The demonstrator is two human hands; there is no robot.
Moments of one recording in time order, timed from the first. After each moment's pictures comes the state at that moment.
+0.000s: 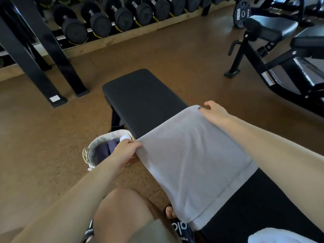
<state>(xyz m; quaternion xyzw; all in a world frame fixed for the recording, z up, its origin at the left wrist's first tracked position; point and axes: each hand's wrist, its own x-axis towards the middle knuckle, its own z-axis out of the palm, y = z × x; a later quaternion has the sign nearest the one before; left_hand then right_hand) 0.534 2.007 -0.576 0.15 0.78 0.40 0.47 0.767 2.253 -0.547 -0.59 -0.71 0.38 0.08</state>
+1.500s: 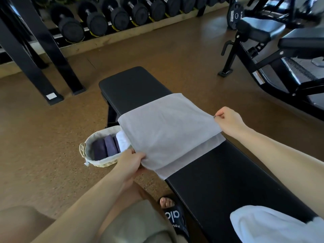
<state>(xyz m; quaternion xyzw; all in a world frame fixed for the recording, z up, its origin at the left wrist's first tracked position) 0.614 1.959 -0.561 0.10 0.72 0.47 0.51 0.855 2.209 -0.543 -0.58 -0.75 0.30 0.13</state>
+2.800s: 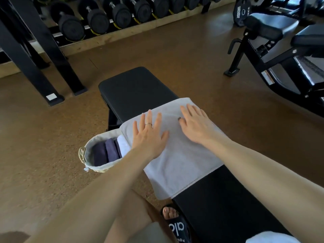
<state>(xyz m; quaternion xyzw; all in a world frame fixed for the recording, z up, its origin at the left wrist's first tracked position) 0.595 2.067 -0.565 0.55 0.83 0.06 0.11 0.738 2.203 -0.578 -0.41 -0.91 0.07 0.03</state>
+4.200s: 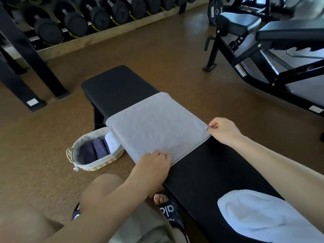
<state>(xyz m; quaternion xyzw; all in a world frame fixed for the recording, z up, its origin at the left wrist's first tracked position) 0.684 1.966 -0.567 0.80 0.59 -0.08 -0.06 0.899 2.163 -0.551 -0.63 -0.72 0.28 0.06</state>
